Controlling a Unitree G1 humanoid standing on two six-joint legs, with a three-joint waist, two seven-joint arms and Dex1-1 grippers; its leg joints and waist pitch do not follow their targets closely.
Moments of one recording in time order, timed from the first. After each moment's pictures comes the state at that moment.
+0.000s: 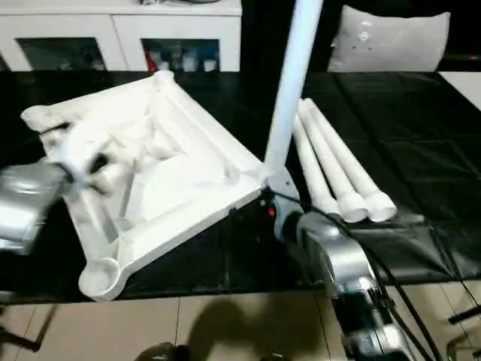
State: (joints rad) left arm -0.54 0.60 -0.05 0.26 0.18 0.59 -0.51; right arm -0.41 -0.26 0.12 0.27 0.17 0.53 0.57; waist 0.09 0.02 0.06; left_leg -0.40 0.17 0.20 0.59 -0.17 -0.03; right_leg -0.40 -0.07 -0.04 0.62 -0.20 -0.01
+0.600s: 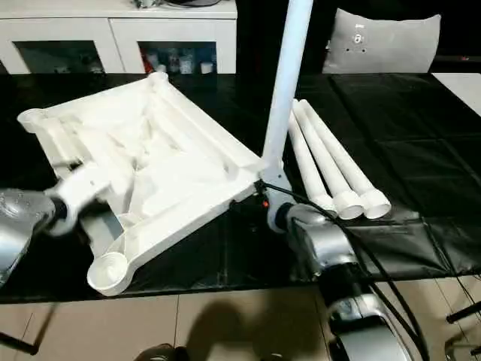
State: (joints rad) left arm -0.38 0.72 -0.25 0.06 0.11 0.71 -0.88; right arm -0.56 -0.19 0.13 0.60 0.11 0.38 0.55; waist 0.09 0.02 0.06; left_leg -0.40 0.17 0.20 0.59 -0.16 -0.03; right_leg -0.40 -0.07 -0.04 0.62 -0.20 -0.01
